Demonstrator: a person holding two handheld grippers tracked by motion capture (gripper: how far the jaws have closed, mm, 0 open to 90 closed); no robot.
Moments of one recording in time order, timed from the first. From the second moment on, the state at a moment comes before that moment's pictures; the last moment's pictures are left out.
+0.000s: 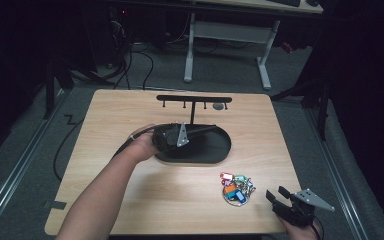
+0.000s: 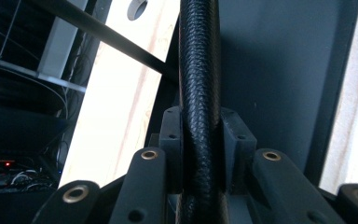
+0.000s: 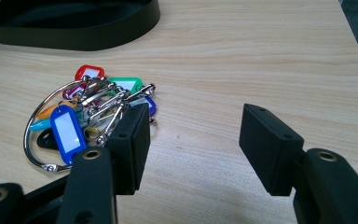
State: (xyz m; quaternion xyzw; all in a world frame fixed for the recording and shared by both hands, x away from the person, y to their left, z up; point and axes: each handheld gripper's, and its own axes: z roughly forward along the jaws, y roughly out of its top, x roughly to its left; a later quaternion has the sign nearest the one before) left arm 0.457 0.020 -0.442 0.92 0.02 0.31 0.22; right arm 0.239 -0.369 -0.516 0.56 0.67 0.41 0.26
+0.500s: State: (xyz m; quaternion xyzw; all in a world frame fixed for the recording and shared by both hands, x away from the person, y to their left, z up) left arm 0.468 0.014 -0.462 0.92 0.01 0.32 0.22; right arm 0.238 -0.368 -0.518 0.57 0.67 0.41 0.26
